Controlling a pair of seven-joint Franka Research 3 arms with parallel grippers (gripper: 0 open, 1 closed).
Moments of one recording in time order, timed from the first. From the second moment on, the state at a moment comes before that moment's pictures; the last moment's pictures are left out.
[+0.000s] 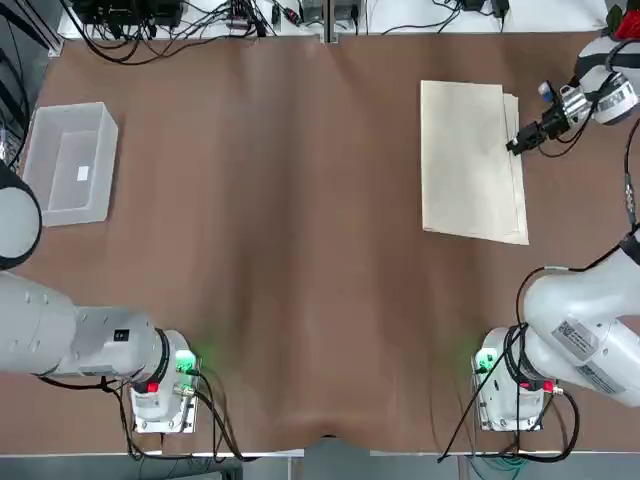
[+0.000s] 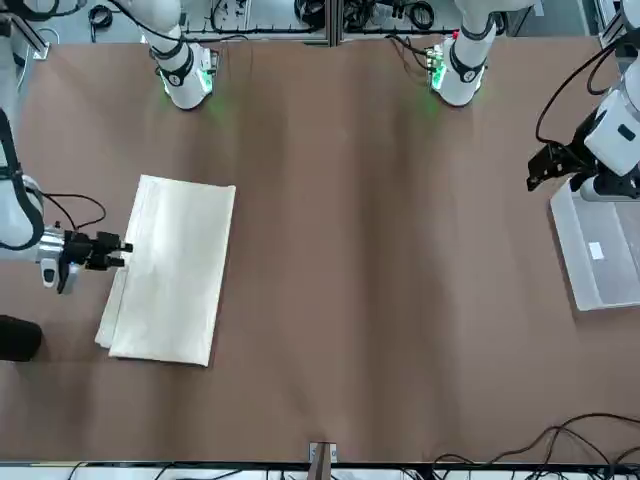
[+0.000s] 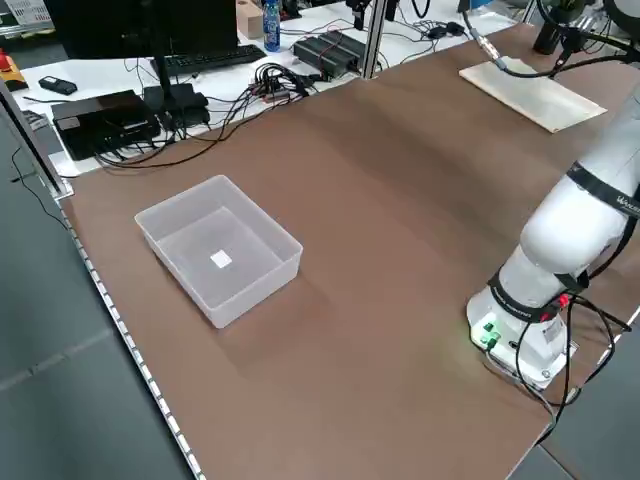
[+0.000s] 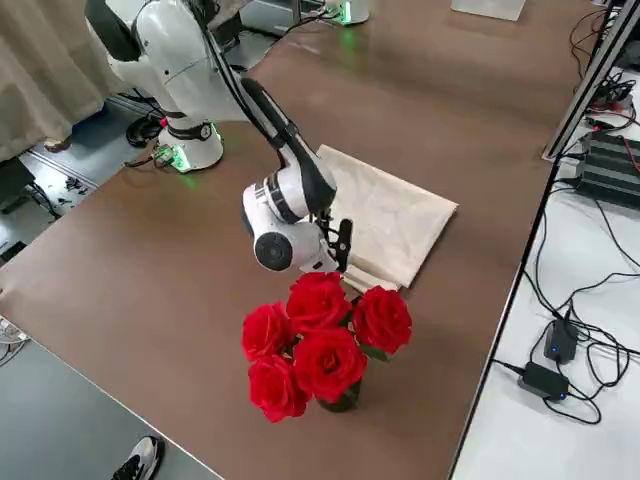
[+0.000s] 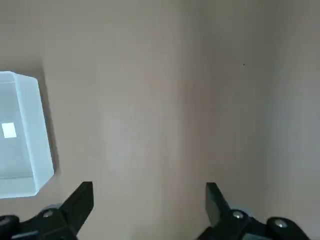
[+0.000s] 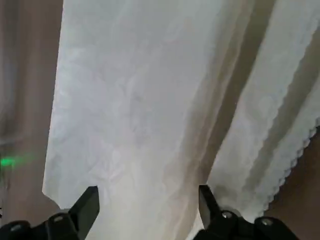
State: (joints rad) left arm 0.00 -0.03 -0.08 -1.67 -0.03 1.65 -0.06; right arm -0.66 0.67 0.22 -1.80 0.50 1.96 -1.03
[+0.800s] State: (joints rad) left arm 0.00 -0.03 -0.08 -1.67 -0.03 1.65 -0.06; right arm -0.65 0.69 0.22 -1.80 0.50 1.97 -0.96
